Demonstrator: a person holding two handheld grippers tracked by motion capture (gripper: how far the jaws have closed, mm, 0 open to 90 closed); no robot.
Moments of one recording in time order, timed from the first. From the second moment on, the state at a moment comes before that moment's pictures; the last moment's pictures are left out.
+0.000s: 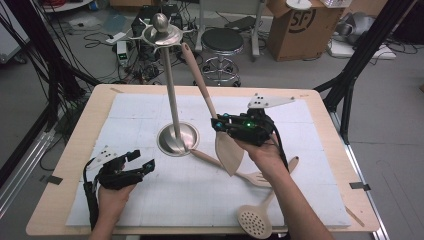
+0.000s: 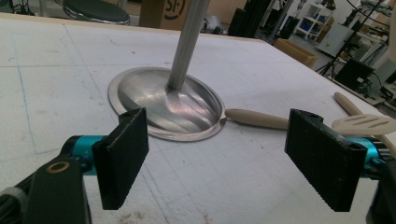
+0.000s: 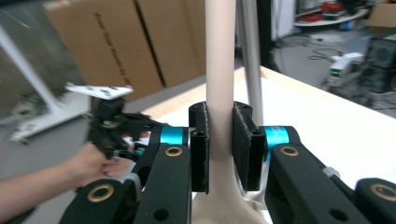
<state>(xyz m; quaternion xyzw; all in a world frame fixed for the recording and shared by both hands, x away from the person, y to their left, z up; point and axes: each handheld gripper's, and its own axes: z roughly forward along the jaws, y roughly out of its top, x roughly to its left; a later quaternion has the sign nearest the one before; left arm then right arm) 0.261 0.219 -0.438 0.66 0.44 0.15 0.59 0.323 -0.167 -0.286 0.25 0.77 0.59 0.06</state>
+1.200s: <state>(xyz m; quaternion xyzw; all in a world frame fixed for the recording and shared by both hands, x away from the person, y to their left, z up) 0.261 0.220 -0.437 0.66 0.44 0.15 0.59 0.331 -0.175 -0.277 0.30 0.68 0.66 0.09</state>
